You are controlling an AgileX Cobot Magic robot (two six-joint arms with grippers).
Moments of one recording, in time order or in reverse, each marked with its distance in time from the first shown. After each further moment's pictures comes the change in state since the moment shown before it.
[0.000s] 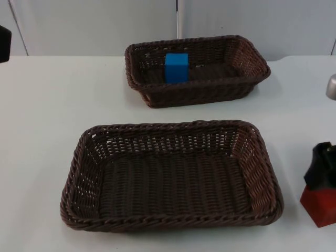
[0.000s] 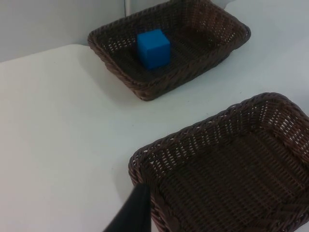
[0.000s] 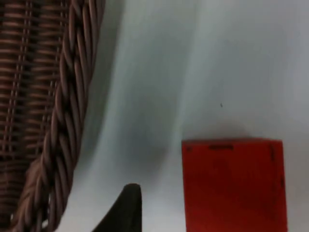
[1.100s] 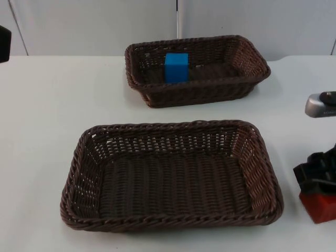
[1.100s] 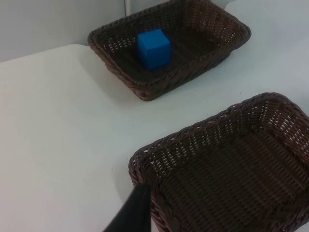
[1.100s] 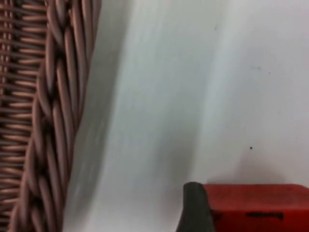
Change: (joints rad) right arm 0.000 0.175 -0.001 0.002 -0.213 0.016; left arm 0.000 0.000 0.000 0.000 0.000 0.000
